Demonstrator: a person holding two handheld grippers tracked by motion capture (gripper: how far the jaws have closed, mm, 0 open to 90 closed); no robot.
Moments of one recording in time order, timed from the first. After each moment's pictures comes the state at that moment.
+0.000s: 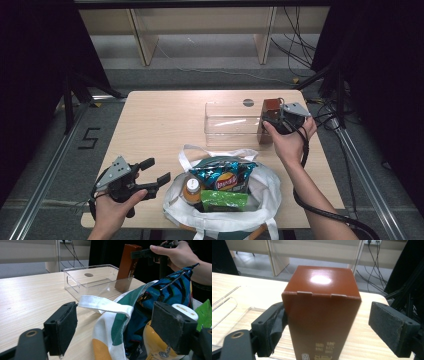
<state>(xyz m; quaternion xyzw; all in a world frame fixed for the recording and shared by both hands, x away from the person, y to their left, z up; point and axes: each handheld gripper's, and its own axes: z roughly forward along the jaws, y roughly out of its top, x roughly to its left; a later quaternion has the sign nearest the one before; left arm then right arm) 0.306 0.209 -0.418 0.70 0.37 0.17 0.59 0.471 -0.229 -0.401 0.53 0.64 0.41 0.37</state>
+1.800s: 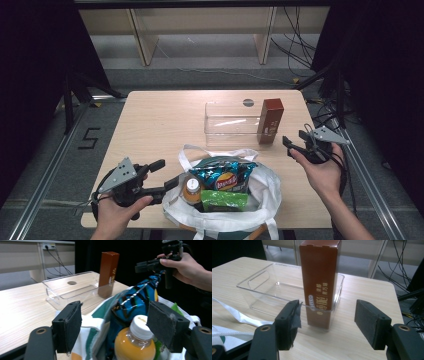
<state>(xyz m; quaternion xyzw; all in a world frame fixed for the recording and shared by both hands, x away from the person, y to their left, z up) 0.290 0.186 -0.395 0.72 0.31 0.15 0.61 0.384 -0.285 -0.400 0.49 0.68 0.44 0.30</state>
